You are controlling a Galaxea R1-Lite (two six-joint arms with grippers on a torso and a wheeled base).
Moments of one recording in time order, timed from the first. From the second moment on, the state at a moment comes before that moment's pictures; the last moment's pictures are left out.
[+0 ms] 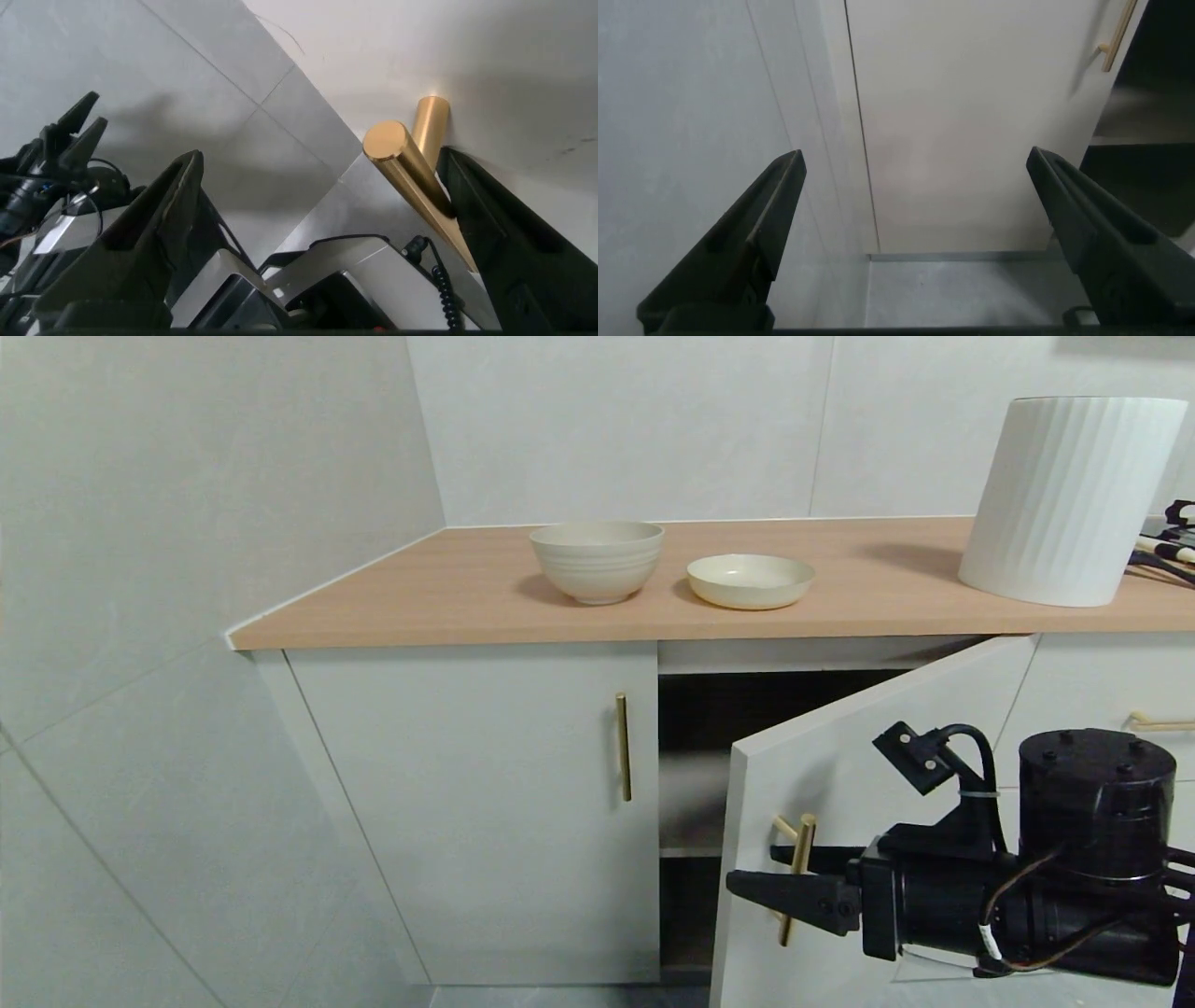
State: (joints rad) left arm 0.00 0.00 0.00 0.00 0.01 0.03; right arm 0.66 1.61 -0.45 -0.88 0.45 0.49
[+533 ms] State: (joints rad) left arm 0.00 0.02 -0.13 0.03 -0.09 0.04; right arm 0.65 1.59 -0.44 -0.88 0.45 0.49
